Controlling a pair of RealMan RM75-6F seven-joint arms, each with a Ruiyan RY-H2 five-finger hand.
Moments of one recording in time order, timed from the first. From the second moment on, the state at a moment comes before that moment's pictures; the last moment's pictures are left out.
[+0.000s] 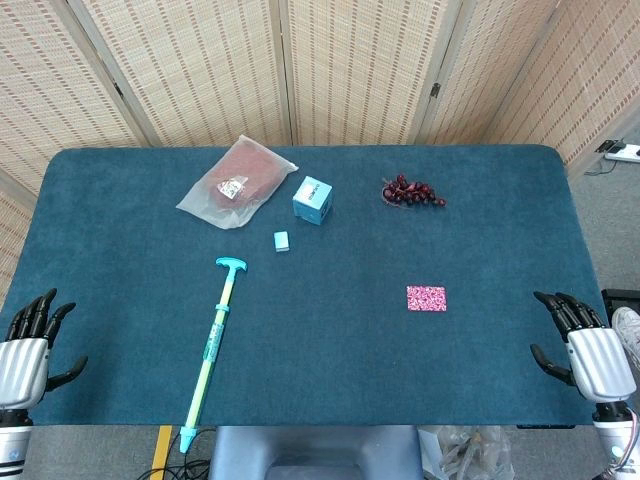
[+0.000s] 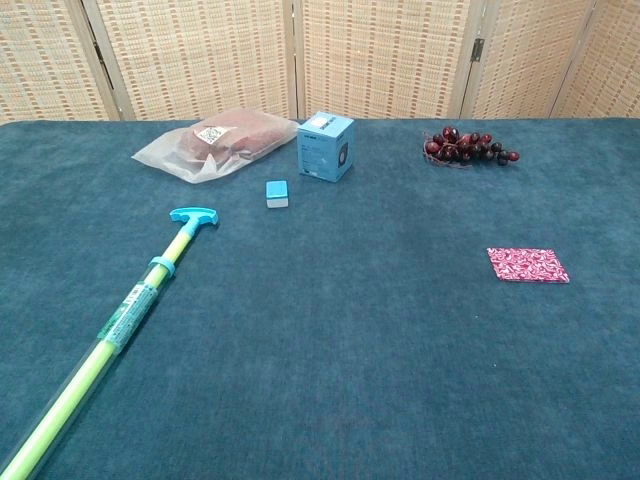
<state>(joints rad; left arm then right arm) -0.09 -1.21 -0.06 -1.55 1.47 1.50 0.10 0.07 -1.16 0.03 -1.50 -1.60 1.54 0.12</state>
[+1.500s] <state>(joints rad) -0.11 -1.22 -0.07 -1.54 1.46 1.49 0.11 0.24 -1.14 0.06 -1.58 -1.51 1.23 -0.01</state>
